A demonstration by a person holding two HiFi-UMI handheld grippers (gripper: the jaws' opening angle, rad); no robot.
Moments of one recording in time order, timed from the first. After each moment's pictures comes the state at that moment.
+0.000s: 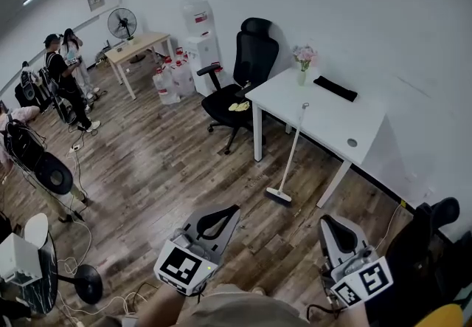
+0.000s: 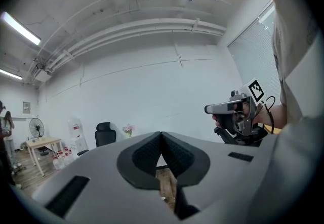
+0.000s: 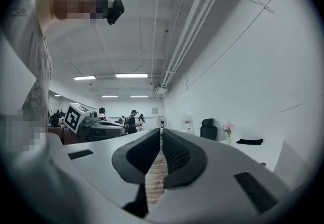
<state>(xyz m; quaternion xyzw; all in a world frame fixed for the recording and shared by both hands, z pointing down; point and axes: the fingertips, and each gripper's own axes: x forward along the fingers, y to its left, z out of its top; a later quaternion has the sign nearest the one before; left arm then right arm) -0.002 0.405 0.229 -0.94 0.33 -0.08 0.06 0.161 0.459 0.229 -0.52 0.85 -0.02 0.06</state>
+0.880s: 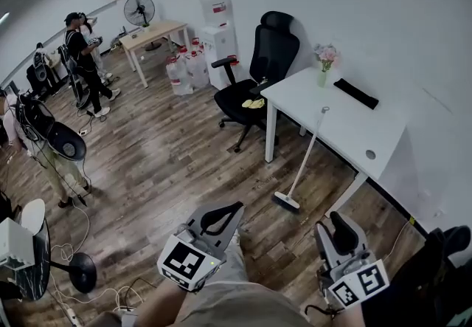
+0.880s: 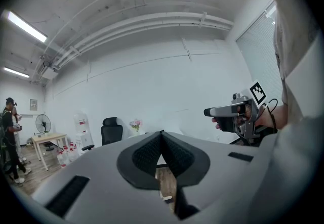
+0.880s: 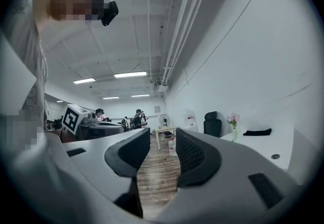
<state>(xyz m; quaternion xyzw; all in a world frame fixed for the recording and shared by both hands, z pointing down) -0.007 0.332 0.279 -0.93 0.37 -0.09 0.05 0.164 0.376 0.285 -0.50 0.86 -0.06 0.07</state>
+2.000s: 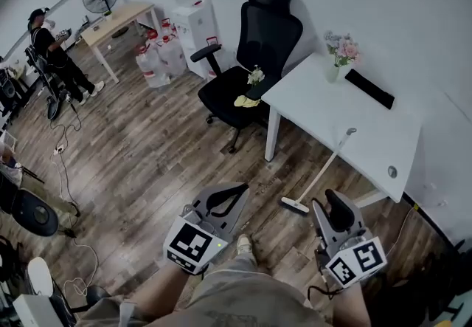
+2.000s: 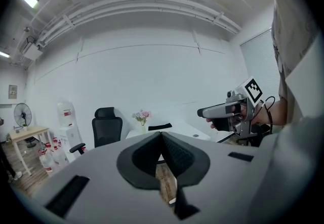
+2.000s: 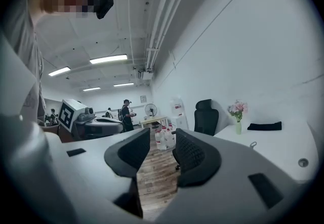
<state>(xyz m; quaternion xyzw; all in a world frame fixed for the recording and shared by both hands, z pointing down) -0.062 0.019 0.291 -0.95 0.28 -0.12 0.01 0.081 0.069 0.298 -0.55 0.82 -0.11 0.02</state>
